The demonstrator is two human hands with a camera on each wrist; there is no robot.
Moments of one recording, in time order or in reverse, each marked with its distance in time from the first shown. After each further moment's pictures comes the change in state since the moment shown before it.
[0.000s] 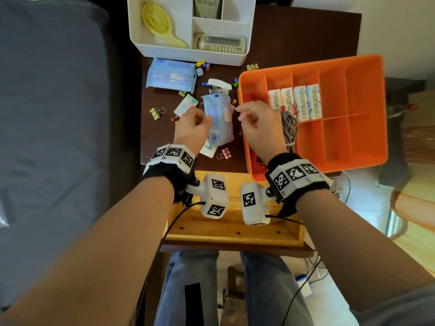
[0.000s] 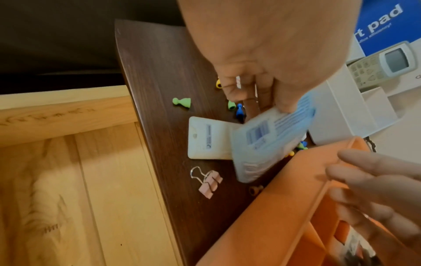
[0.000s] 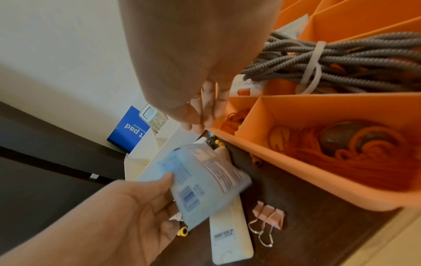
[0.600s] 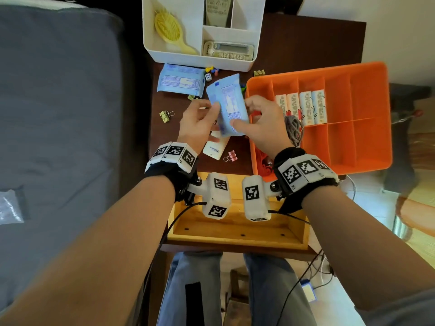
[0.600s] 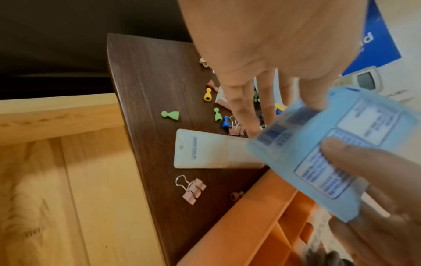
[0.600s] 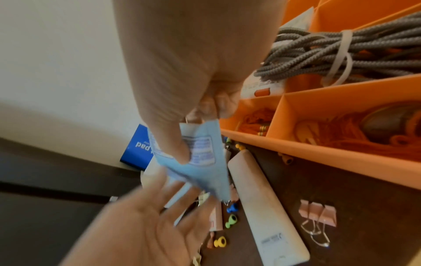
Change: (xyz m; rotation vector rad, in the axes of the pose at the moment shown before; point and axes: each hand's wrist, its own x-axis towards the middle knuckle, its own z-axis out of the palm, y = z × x) left_hand -0.005 0.021 -0.016 -0.319 -0.084 -0.047; right_hand 0.012 -0.017 -0.002 0.169 -0.125 0.101
